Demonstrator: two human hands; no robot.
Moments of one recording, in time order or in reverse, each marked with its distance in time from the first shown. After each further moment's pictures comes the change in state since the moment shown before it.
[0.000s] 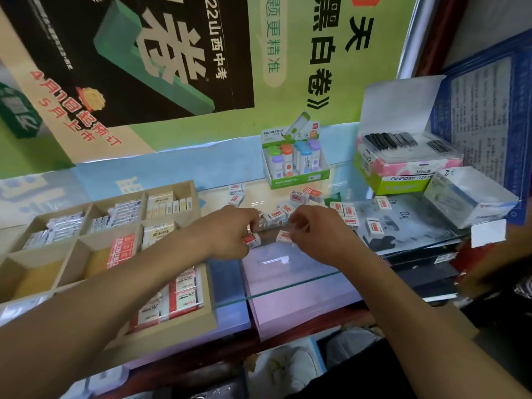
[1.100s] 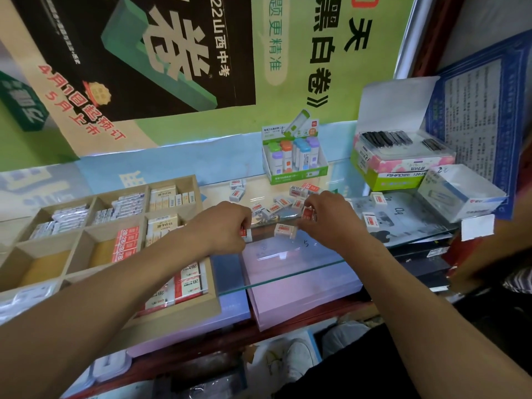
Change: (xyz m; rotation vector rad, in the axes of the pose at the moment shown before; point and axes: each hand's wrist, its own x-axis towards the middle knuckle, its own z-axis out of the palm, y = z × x) left_hand -0.010 -0.004 0.006 0.014 0.057 -0.040; right_hand 0.014 0.018 -0.004 -0.352 0.136 -0.029
